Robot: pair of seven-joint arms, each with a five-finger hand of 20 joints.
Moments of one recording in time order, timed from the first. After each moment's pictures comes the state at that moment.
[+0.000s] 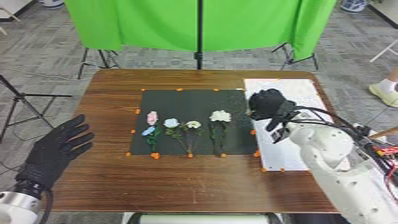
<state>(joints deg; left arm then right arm) 134.5 -65.3 -115.5 -125.1 42.3 -5.1 -5.6 -83.8 -53.5 71.2 -100.2 -146.4 -9.5 -6.5</state>
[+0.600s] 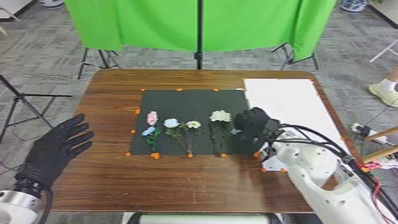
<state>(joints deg) 134.1 -65.1 -115.6 -125.1 42.3 -5.2 -5.7 -89.0 -55.1 68.7 -102.8 -146.9 -9.5 -6.9</state>
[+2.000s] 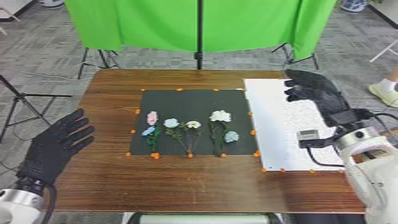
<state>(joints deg) 132.8 -66.7 -114.5 -125.1 40.3 -5.7 -3.7 -105.9 -68.1 104.1 -119.4 -88.6 -15.7 2.5</state>
